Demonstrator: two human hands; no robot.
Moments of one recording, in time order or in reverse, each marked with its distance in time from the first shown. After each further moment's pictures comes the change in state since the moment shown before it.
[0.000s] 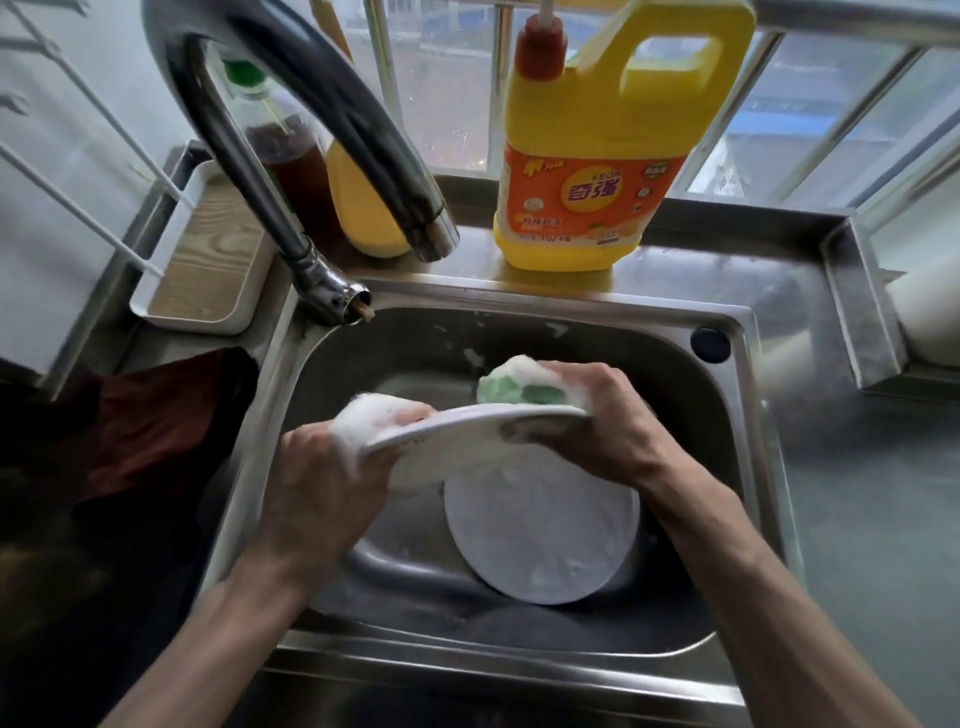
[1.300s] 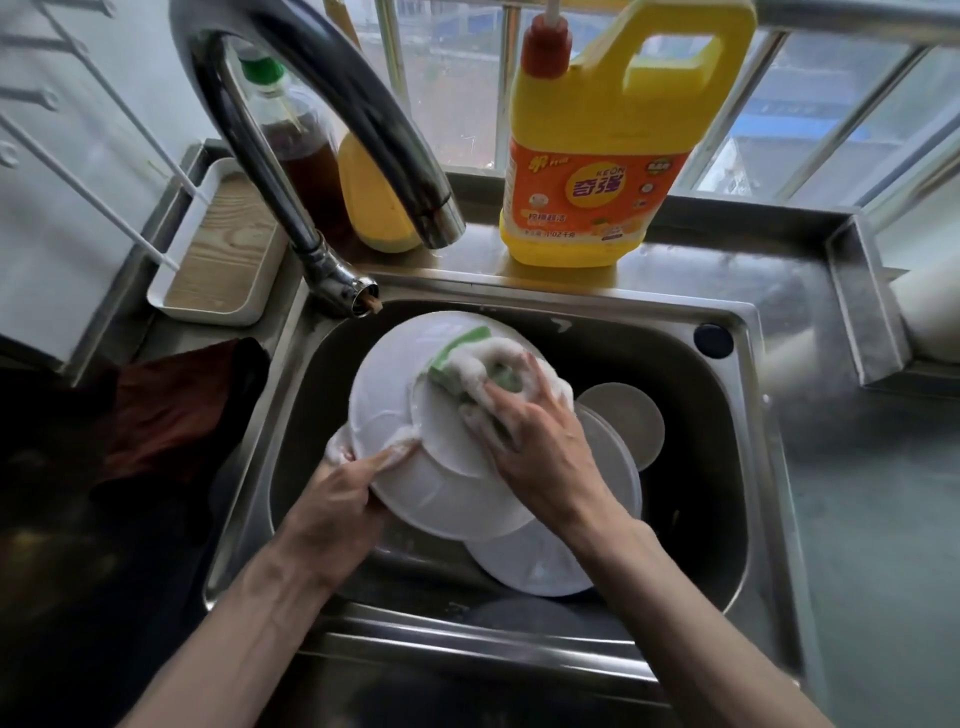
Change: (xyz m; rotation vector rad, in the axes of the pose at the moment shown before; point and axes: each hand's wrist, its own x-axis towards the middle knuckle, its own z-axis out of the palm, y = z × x) left_hand -0.016 -0.019 0.037 -1.355 -0.027 -0.833; right_hand -0.005 -0.009 0.074 -0.252 0.220 -0.124
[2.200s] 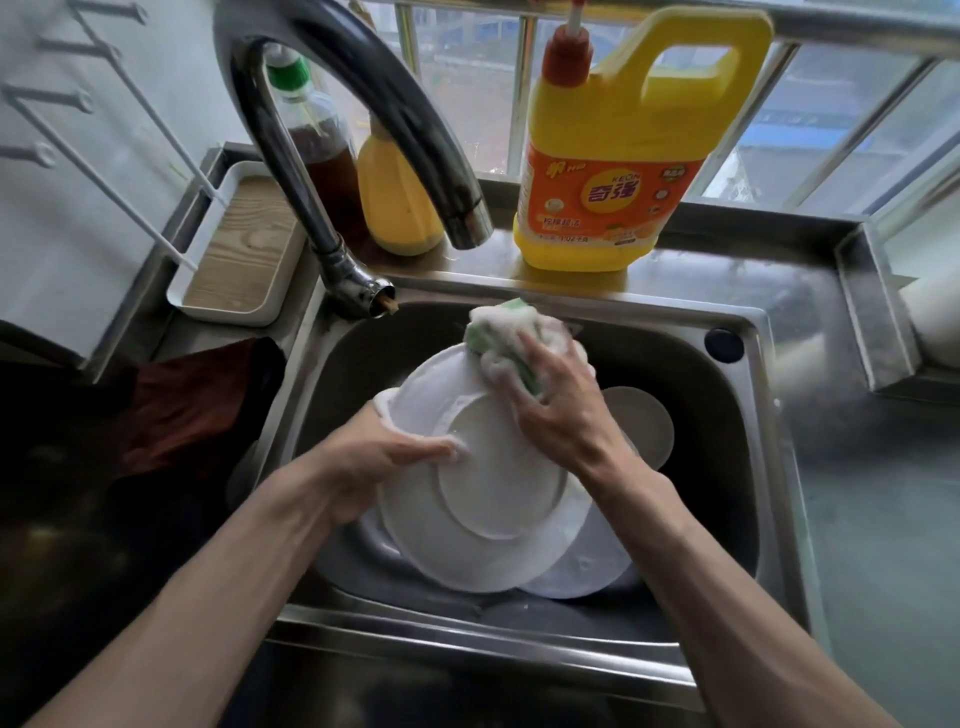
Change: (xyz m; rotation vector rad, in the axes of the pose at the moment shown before) left_hand 0.017 0.038 0.017 0.497 -0.230 -0.050; right_hand 0.033 0.001 -0.016 0.155 -0.074 0.225
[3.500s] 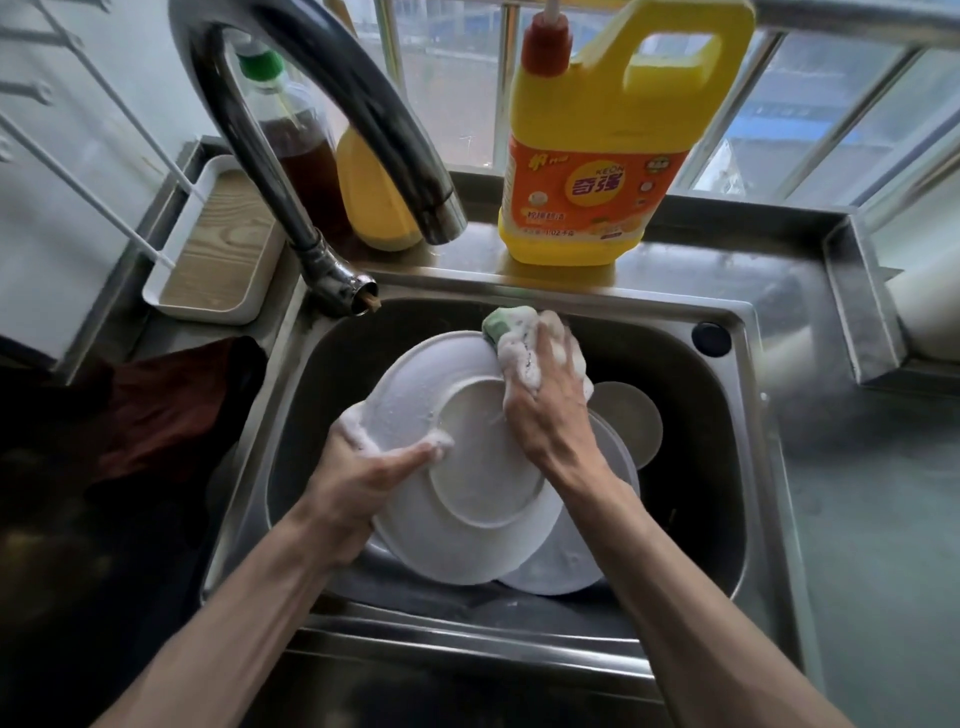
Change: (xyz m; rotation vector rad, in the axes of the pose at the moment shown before) left_hand -0.015 -0.020 0.016 -0.067 0.243 0.183; right_hand -0.001 -0.001 0.010 0.106 0.224 0.138
